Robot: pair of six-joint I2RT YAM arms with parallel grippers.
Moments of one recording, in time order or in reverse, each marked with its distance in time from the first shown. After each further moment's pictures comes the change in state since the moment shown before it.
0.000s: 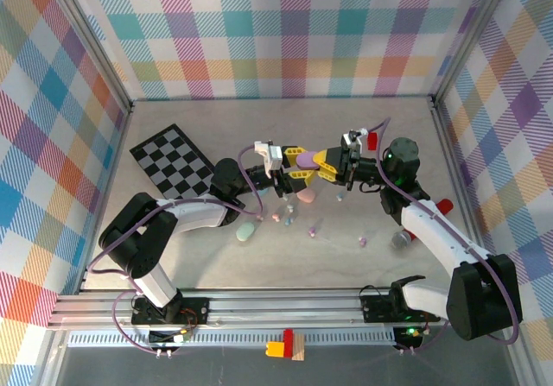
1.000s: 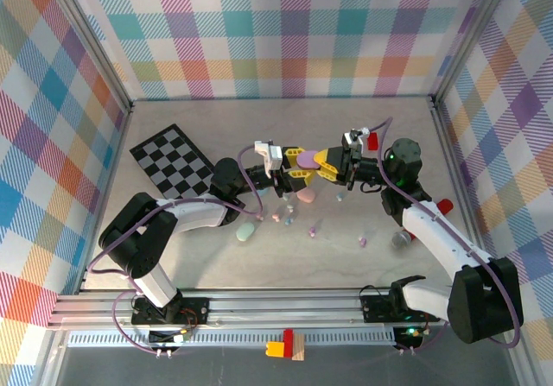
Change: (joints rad) left arm 0.000 0.000 0.003 0.000 0.011 -0.005; right arm 0.000 -0.018 0.000 0.005 0.003 0.002
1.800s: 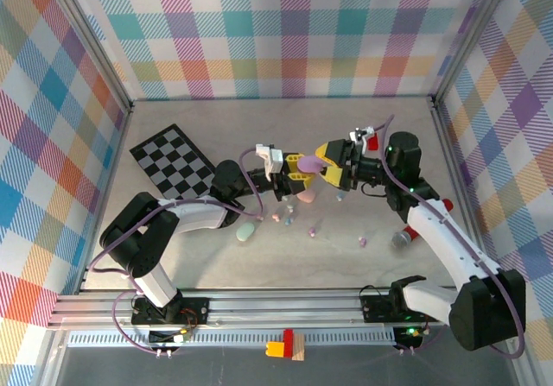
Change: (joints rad) left arm 0.006 0.007 -0.036 -0.003 0.016 -0.012; right arm -0.005 -0.049 0.121 -0.476 0.128 -0.397
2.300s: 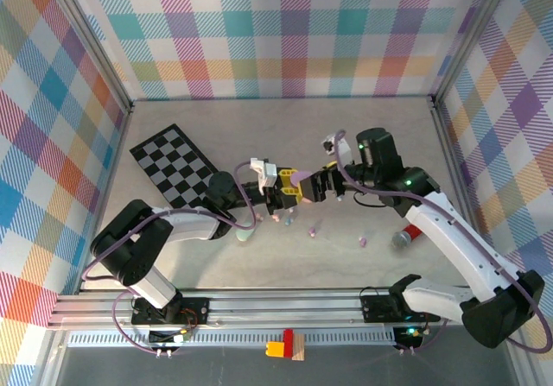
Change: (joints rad) left arm 0.001 -0.079 -0.144 -0.001 0.022 0.022; right arm 0.293 0.024 0.297 -0.686 0.528 -1.042
